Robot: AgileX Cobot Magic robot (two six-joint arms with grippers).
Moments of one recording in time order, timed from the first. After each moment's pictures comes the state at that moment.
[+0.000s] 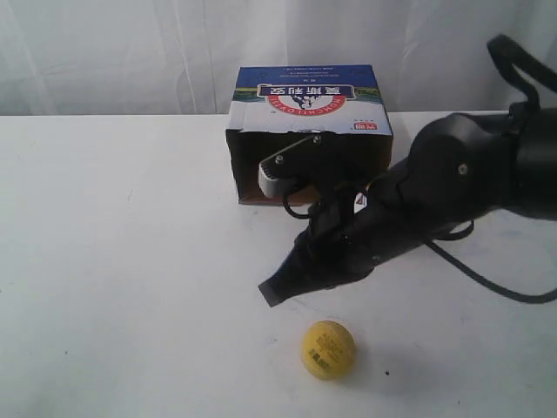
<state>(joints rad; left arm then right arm) -0.29 0.01 0.02 0.11 0.51 0.04 0.66 1.52 -0.94 0.30 0.51 -0.30</state>
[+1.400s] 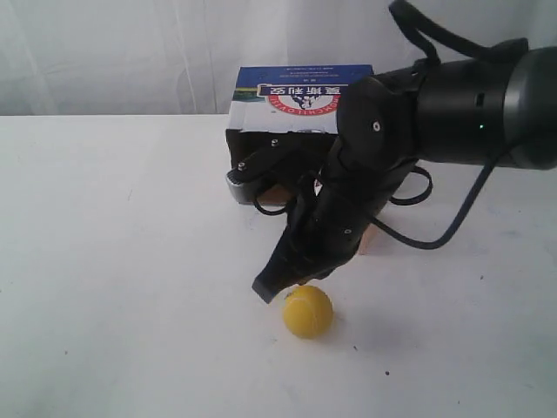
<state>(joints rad) -0.29 0.01 0.02 0.11 0.51 0.04 0.68 1.70 -1.18 0.12 0.81 -0.25</state>
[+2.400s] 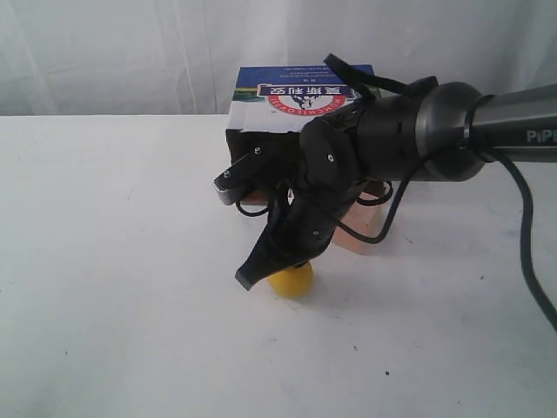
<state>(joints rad) -0.29 0.01 0.02 0.11 0.51 0.04 0.68 1.87 -1.25 0.02 0.63 -0.18</state>
